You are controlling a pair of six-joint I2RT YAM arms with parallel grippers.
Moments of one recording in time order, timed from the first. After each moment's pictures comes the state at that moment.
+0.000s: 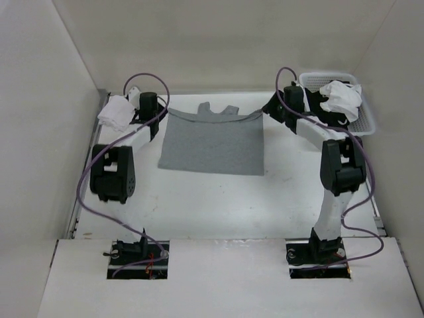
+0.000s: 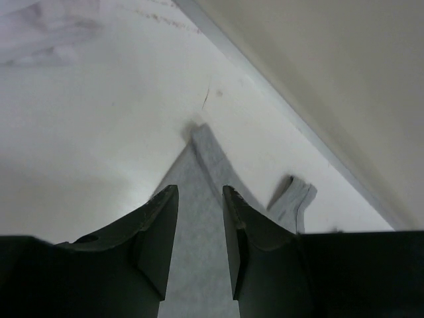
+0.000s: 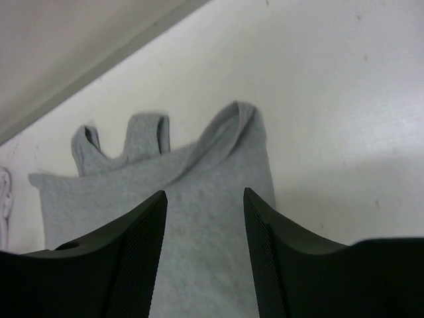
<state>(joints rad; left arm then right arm) -0.11 1.95 1.38 0.10 -0.27 -0.81 0.17 2.02 1.51 -0.02 -0.03 0.67</state>
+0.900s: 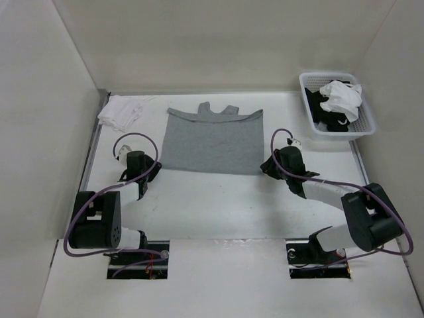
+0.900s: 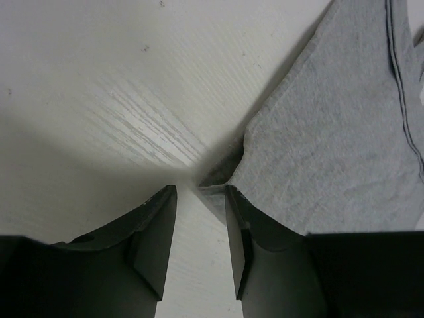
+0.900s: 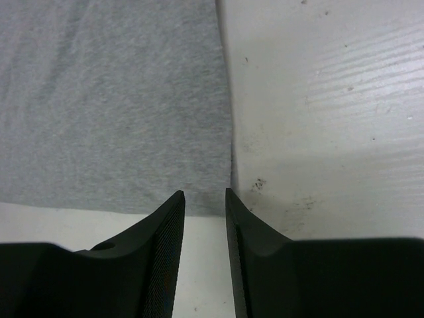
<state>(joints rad) -0.03 1.38 0.41 0.31 -0.09 -0.93 0.39 1.38 0.53 0.23 0.08 0.75</state>
